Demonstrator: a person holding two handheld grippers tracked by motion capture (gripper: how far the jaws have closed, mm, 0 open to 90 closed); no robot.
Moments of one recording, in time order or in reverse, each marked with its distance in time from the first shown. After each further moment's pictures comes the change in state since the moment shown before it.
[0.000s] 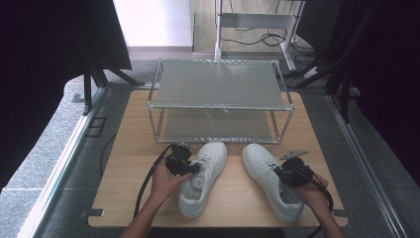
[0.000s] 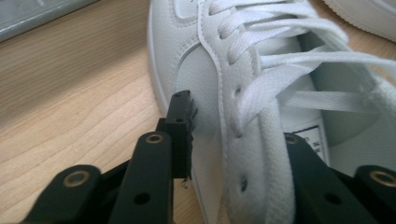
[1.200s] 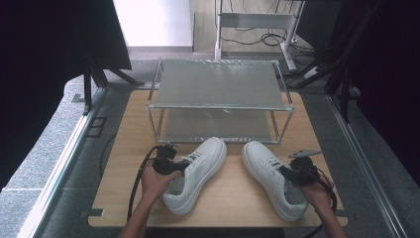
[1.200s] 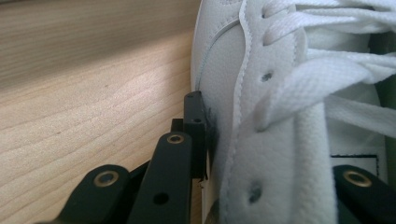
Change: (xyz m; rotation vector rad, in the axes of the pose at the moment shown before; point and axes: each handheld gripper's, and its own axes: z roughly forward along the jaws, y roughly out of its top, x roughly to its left) left arm 0.037 -0.021 -0.008 -0.079 -0.111 -0.172; right arm -0.017 -0.008 -0.009 -0.112 0.091 0.091
